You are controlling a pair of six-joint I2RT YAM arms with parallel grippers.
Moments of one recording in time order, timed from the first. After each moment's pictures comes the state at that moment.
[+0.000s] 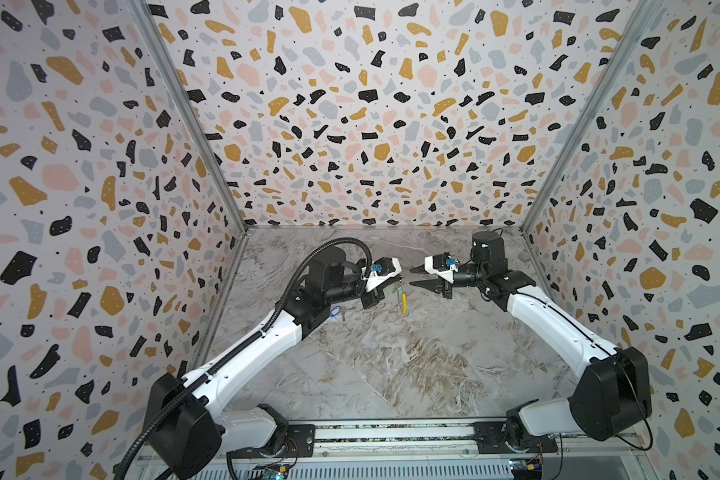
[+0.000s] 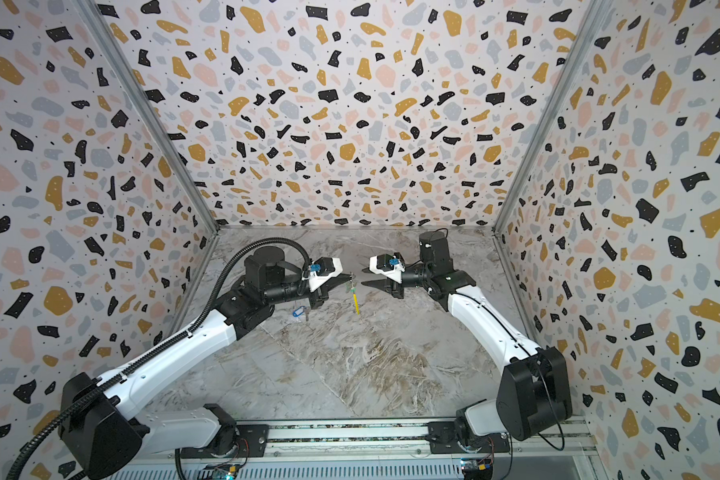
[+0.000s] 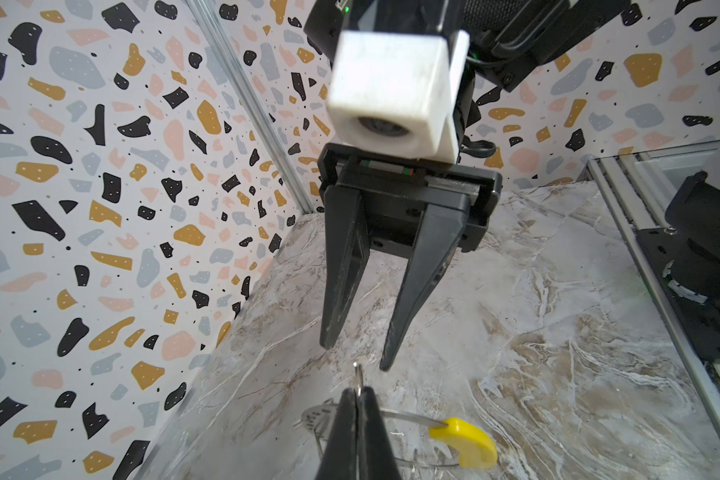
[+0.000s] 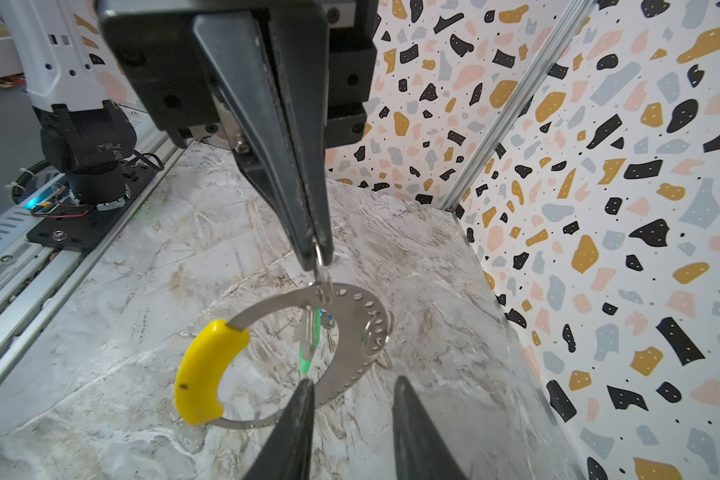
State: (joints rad) left arm -0.60 1.27 1.05 -0.03 0.59 0.48; right arm 0.37 1.41 1.13 -0.21 -1.03 -0.80
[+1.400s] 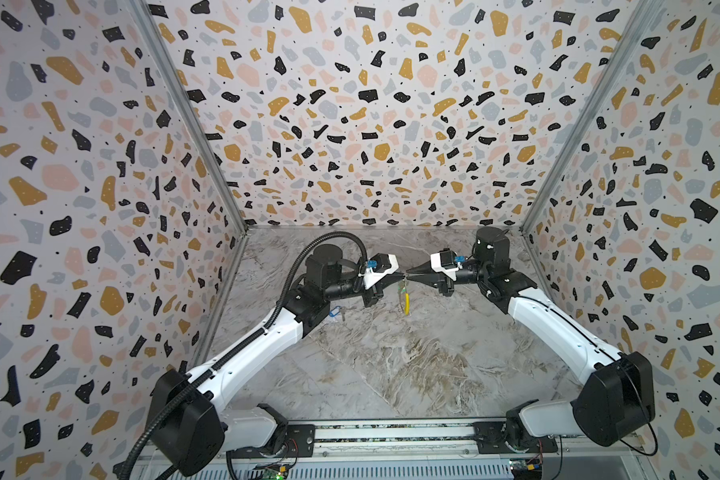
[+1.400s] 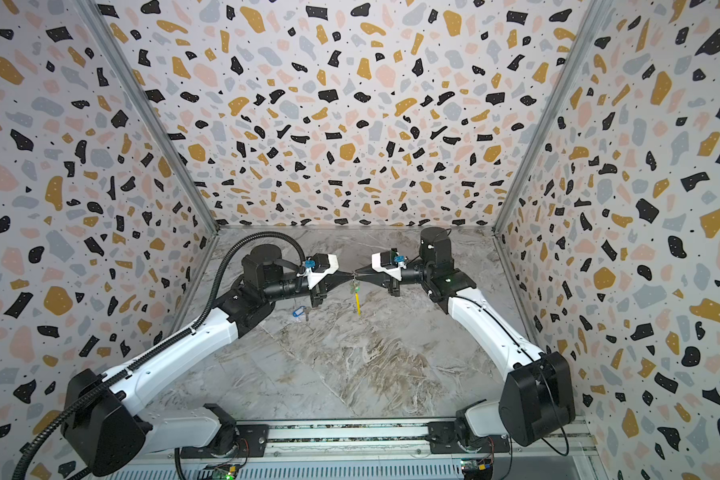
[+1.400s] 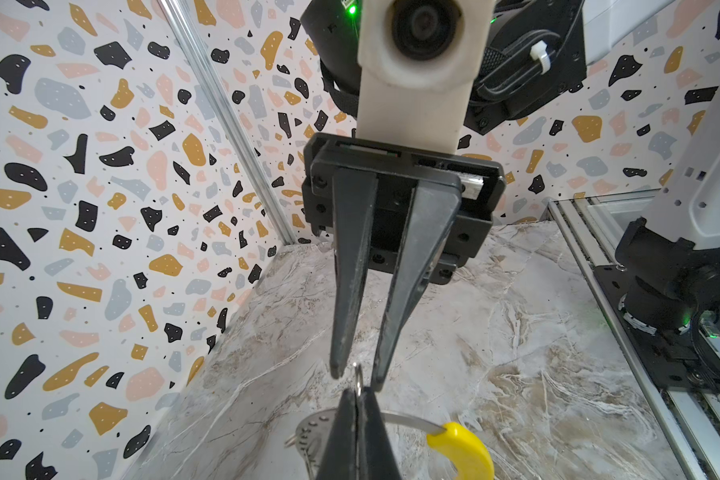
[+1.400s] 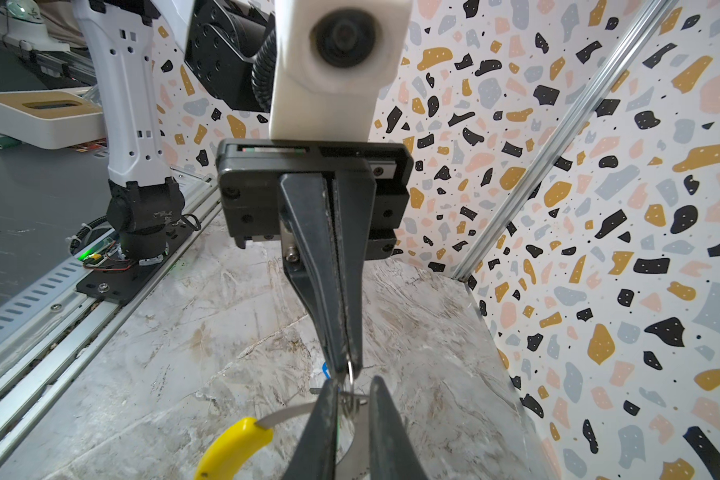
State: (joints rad) left arm -0.58 1.29 1.04 0.07 0.70 0.40; right arm 0.40 1.38 1.13 -0.03 -1.19 -0.66
